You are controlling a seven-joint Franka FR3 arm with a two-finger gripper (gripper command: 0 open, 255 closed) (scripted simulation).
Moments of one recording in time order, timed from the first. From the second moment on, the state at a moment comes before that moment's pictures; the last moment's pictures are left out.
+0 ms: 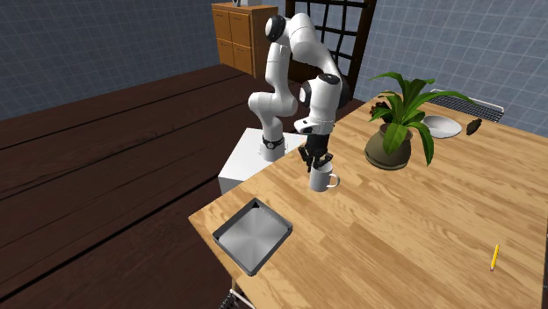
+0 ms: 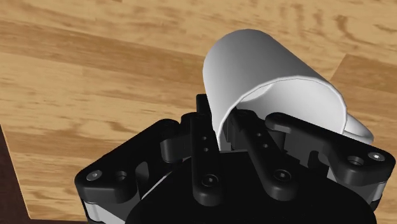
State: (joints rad) arm -0.04 -0.53 0.65 -2.55 0.25 2.24 0.75
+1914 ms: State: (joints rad) arm -0.30 -0.07 0.45 -2.03 -0.03 2.13 0.50
